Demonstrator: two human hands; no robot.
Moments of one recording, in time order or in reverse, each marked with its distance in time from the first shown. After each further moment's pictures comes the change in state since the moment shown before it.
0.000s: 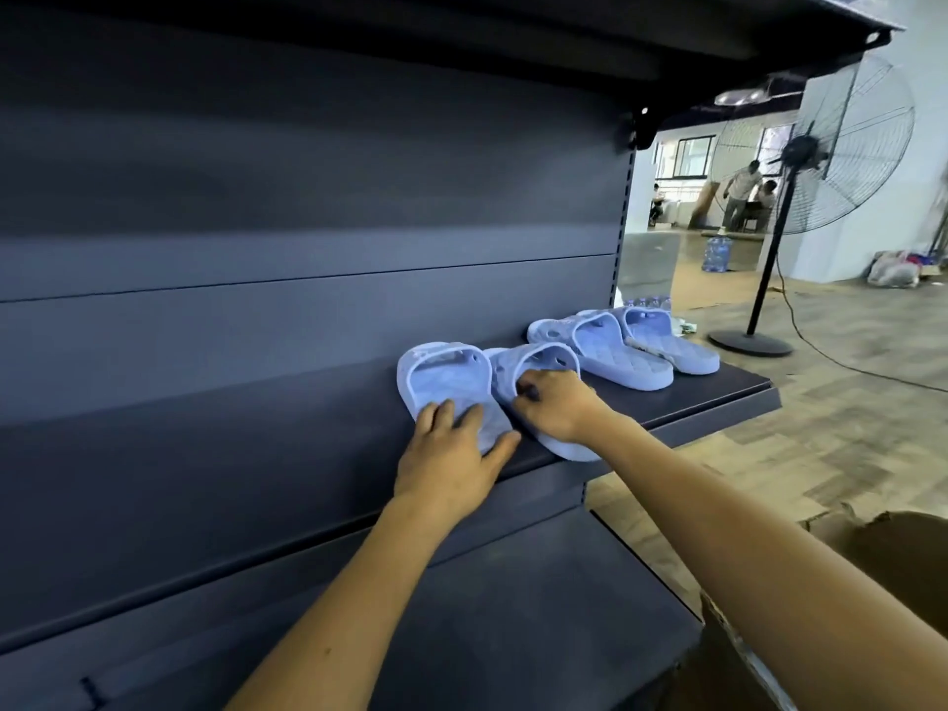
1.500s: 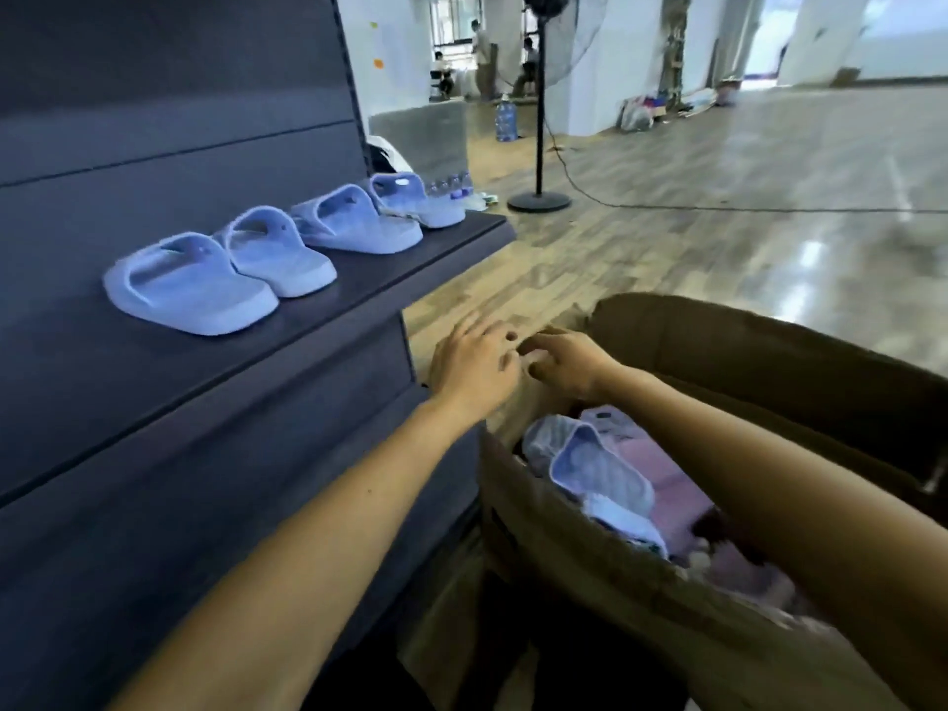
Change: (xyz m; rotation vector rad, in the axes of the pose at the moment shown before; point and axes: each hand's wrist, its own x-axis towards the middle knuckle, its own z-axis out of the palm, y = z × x) left_hand -0.036 0.177 0.128 -0.147 -0.150 0.588; right_hand -0.192 0.190 -0.005 -0.008 0.108 0.319
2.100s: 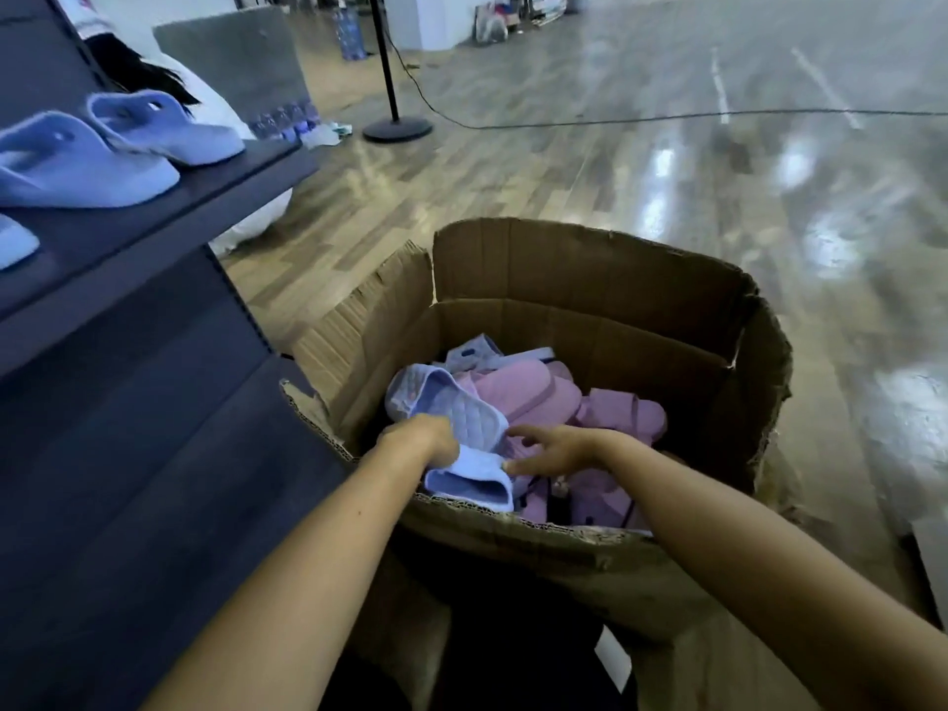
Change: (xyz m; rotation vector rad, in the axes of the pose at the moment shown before) left_hand -0.021 0.067 0.156 0.303 -0.965 -0.144; right_hand -0.135 0.147 0.058 0.384 -0.589 0.584
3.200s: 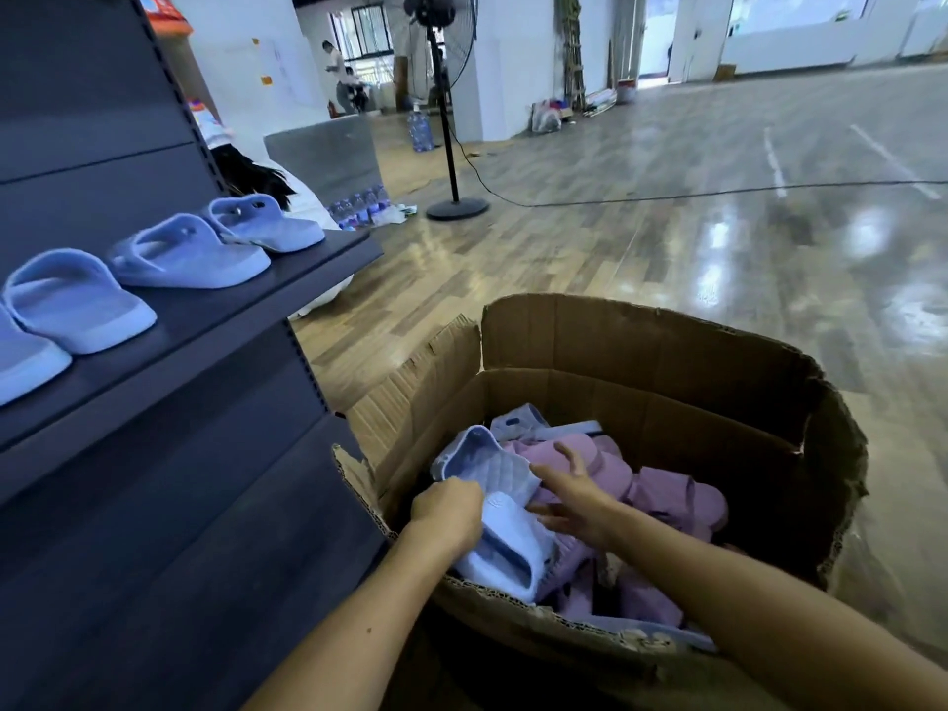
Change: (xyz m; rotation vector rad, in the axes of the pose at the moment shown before) left_hand -0.034 -0.005 0.000 0.041 0.235 -0.011; right_hand 0.037 -0.019 0.009 1.093 0.222 -0.125
